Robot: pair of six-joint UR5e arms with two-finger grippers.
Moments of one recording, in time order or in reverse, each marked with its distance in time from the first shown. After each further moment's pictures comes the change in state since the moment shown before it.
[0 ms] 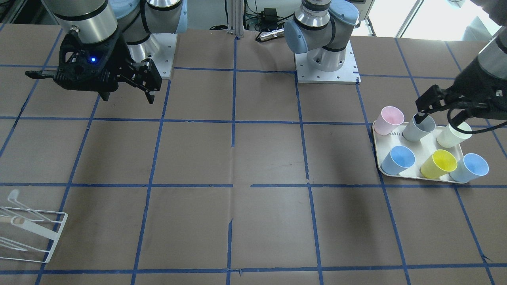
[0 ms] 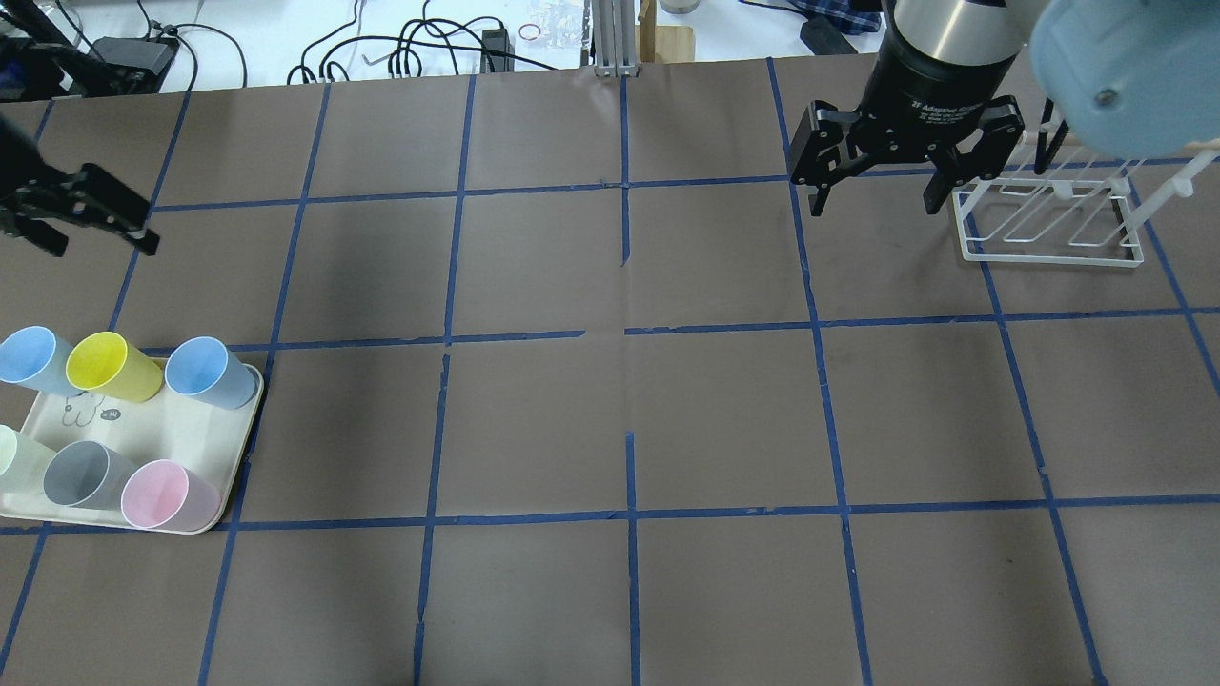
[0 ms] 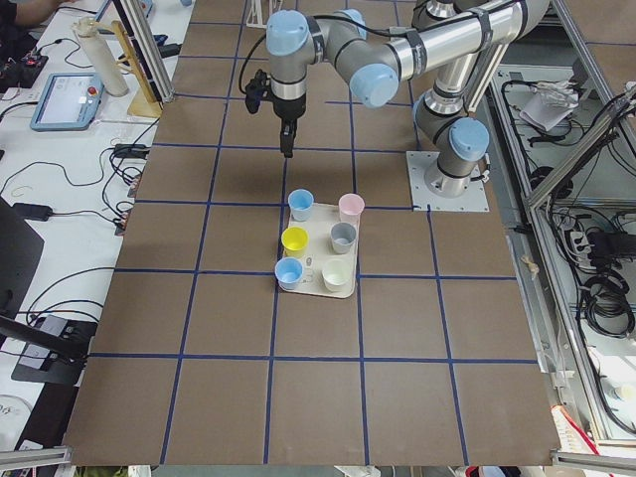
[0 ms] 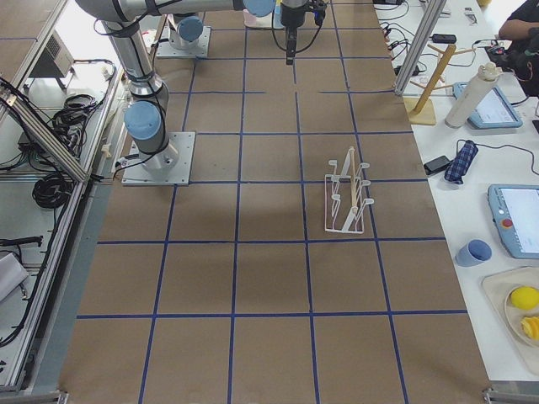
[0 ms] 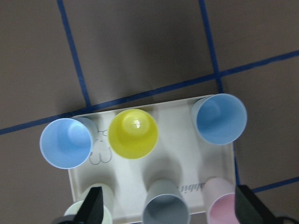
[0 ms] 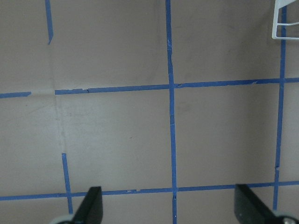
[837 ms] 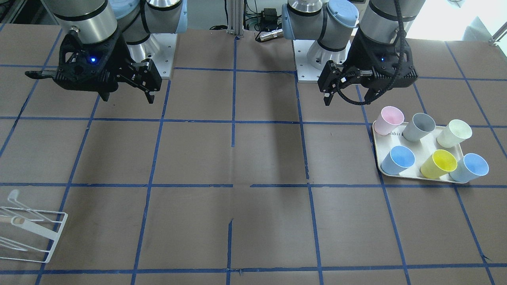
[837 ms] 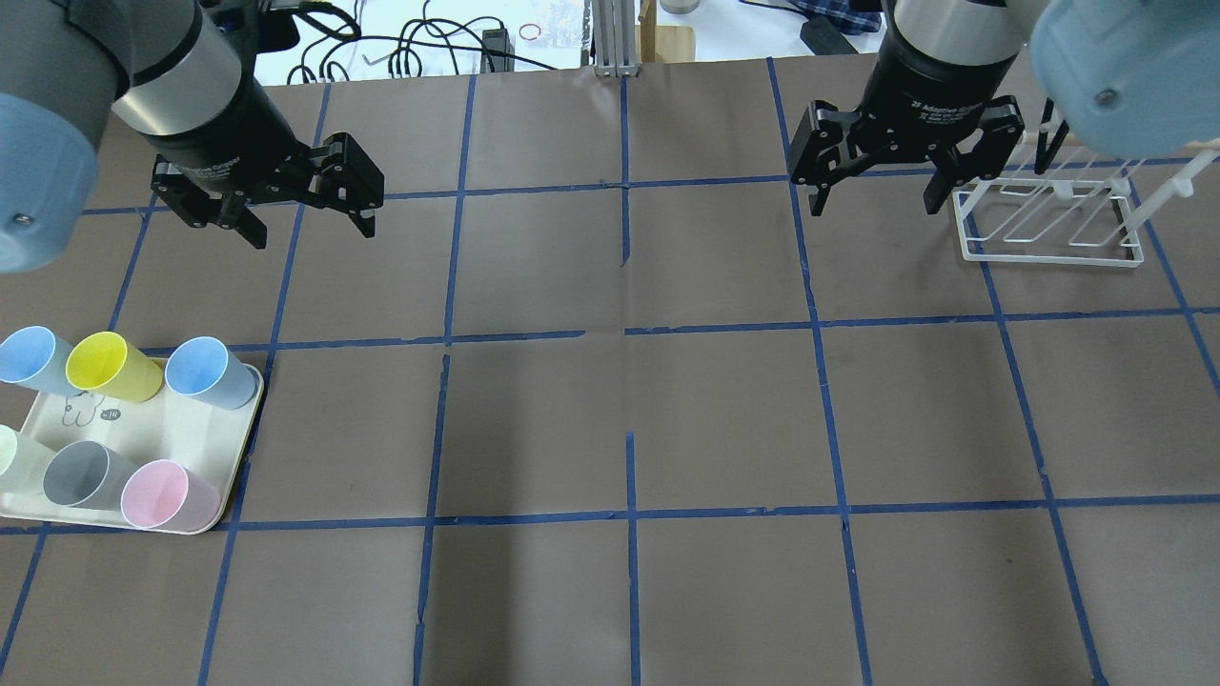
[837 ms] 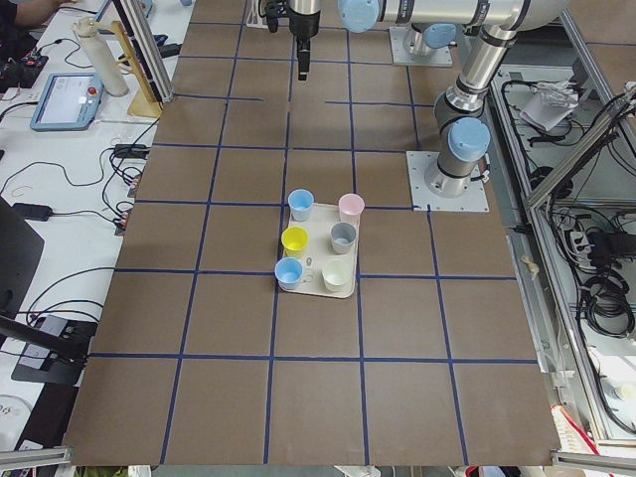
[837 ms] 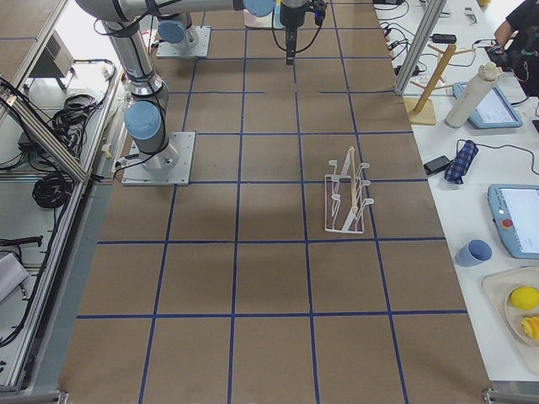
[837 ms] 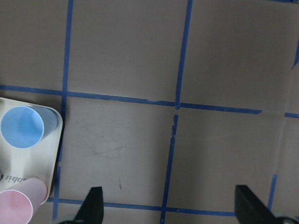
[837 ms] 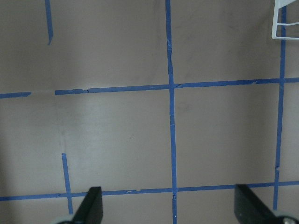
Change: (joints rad) left arm -0.367 0.054 0.014 -0.012 0.029 -0.429; right arm 0.000 0.000 0.000 0.000 0.000 0.001
